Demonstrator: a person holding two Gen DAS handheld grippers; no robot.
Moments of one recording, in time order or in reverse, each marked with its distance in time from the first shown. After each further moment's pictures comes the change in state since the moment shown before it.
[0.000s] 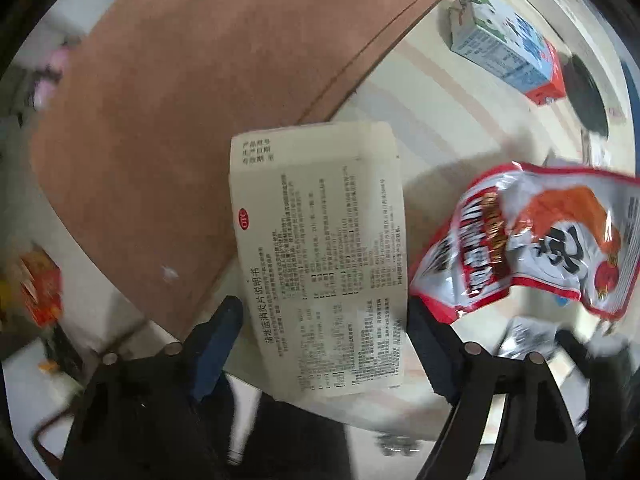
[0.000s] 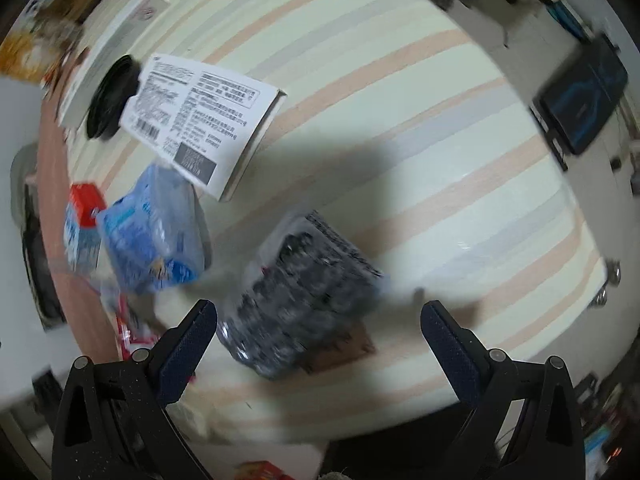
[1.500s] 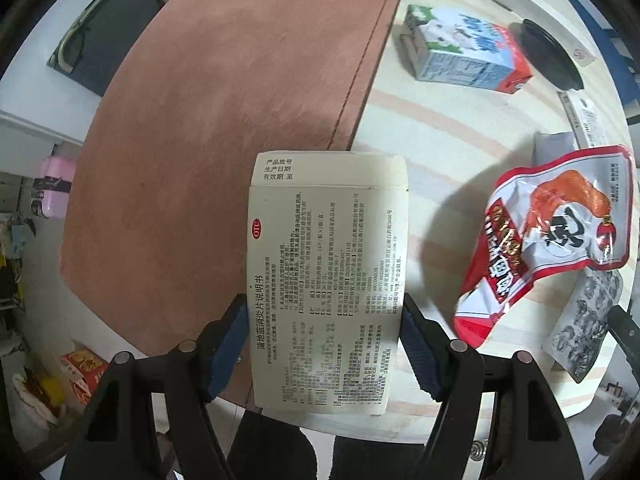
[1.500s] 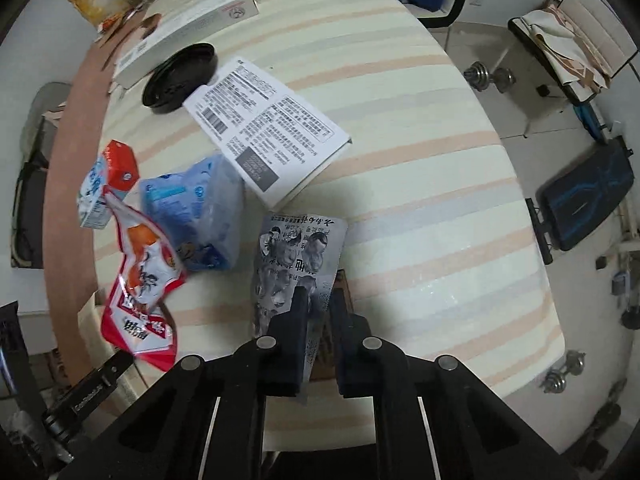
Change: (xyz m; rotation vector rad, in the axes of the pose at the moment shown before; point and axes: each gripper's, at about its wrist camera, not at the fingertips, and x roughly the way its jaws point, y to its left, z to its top) left arm -0.034 -0.021 0.029 0.265 -0.159 0.099; right arm -0.039 0.048 -0.039 -0.311 -0.177 -0.035
